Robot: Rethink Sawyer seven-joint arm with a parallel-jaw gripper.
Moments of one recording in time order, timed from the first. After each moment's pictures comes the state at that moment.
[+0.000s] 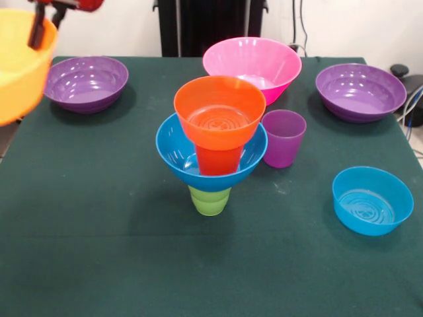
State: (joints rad) arm -0.50 -0.87 0.08 1.61 -0.72 0.53 1.23
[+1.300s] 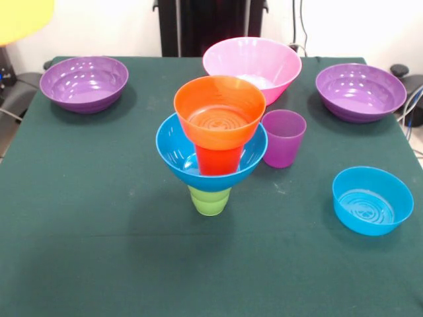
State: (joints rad) arm -0.46 -1.06 0.12 1.60 -0.54 0.72 1.23
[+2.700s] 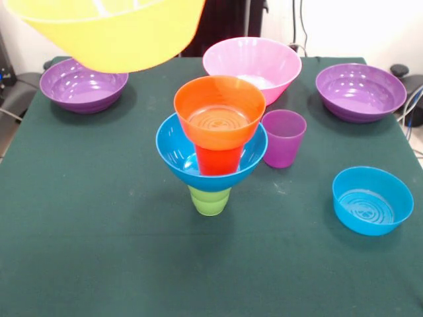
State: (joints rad) arm -0.27 -1.04 0.13 1.55 -0.43 0.85 1.23
